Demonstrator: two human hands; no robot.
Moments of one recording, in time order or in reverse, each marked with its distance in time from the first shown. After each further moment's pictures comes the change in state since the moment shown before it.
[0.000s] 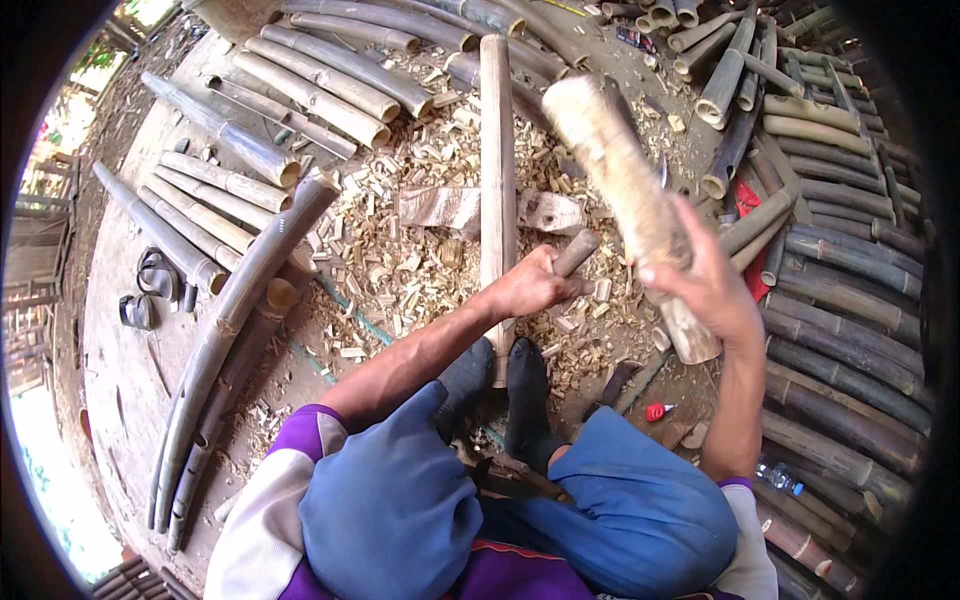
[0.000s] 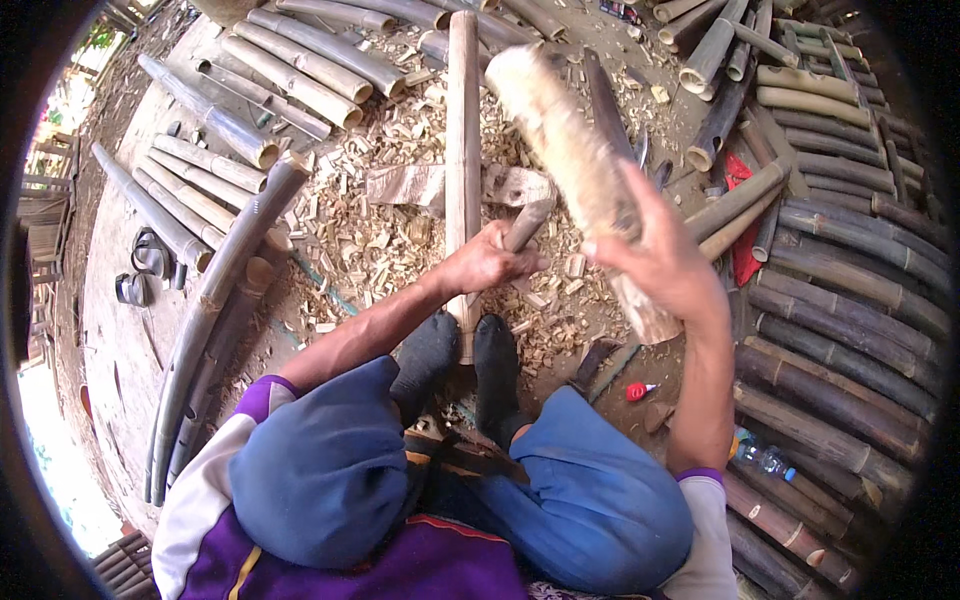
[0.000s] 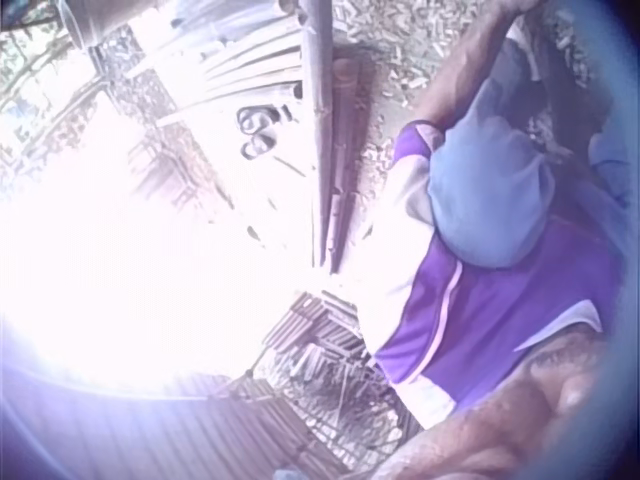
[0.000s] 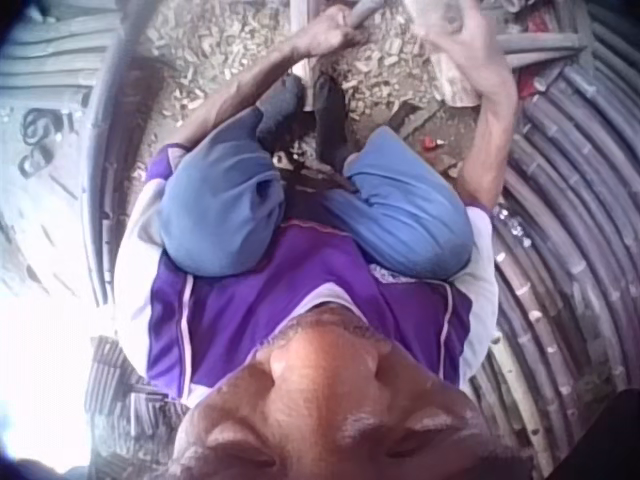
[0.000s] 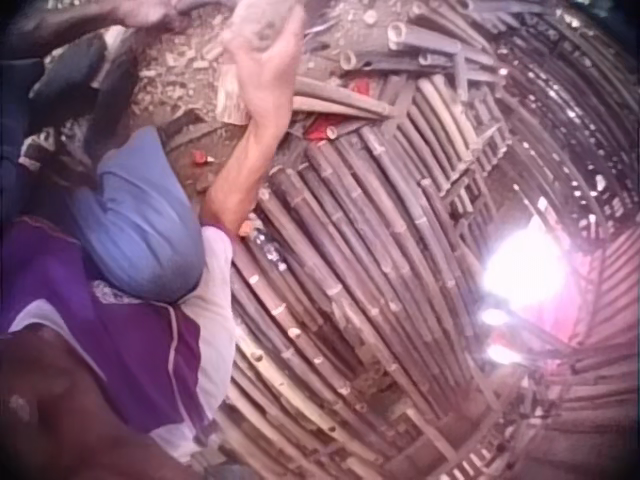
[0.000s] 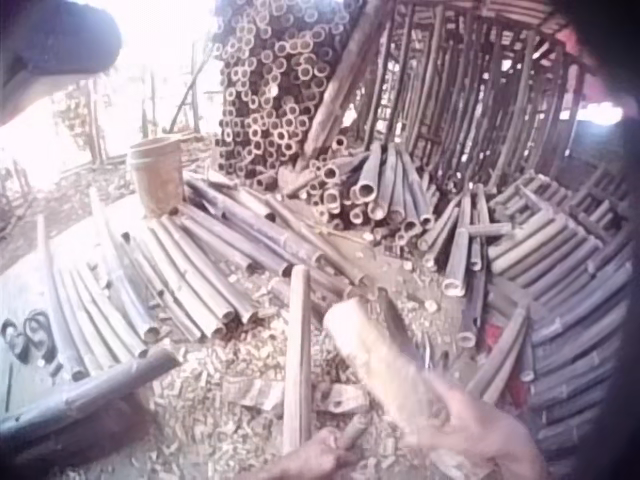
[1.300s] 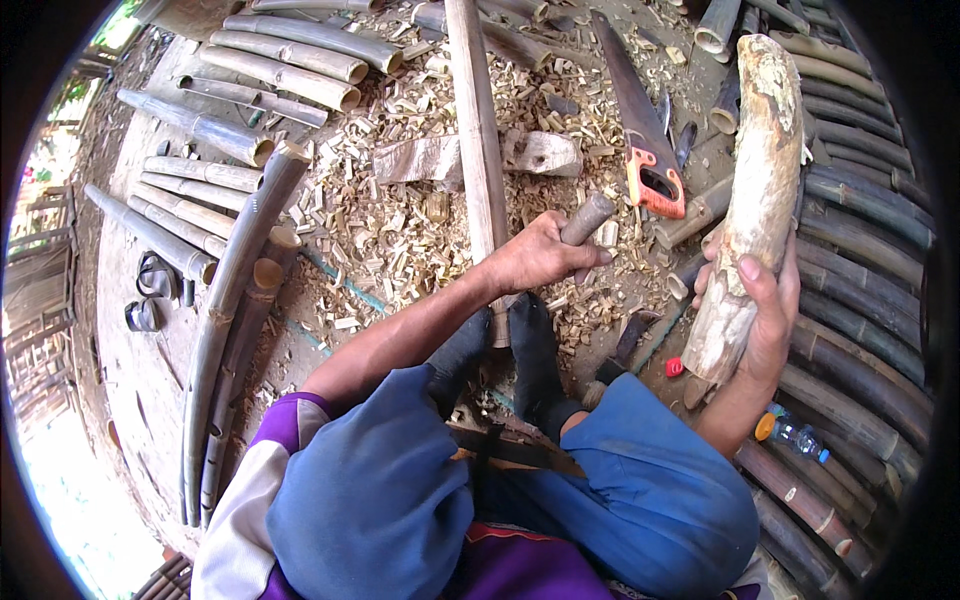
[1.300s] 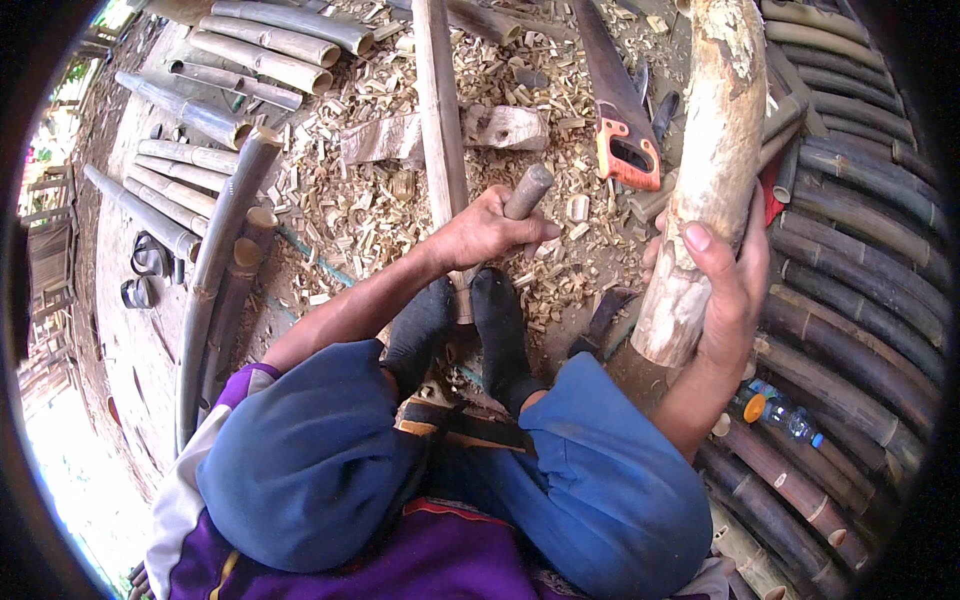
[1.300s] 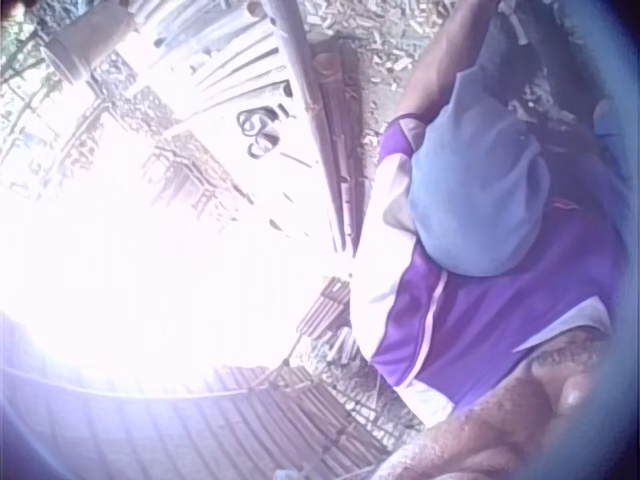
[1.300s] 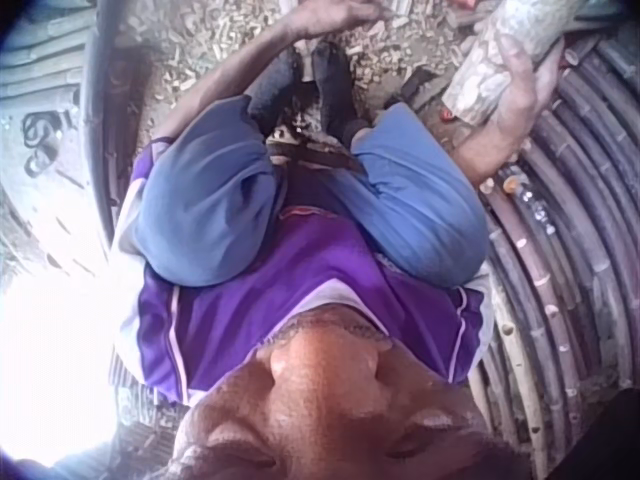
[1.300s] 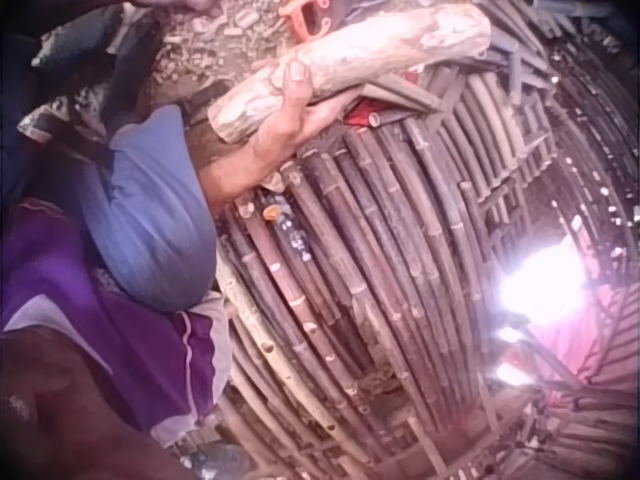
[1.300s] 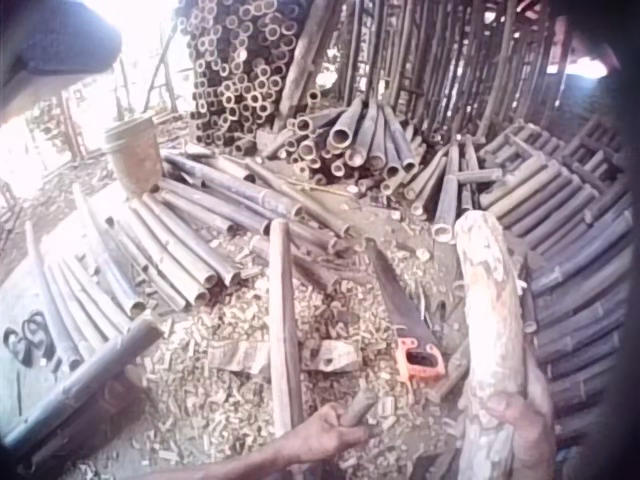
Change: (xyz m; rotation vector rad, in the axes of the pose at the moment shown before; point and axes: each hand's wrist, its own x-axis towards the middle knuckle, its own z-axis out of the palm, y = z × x) left_hand 0.105 0.022 -0.122 0.163 0.117 0.194; right_hand 0.082 0.062 0.015 0.605 0.530 -0.368
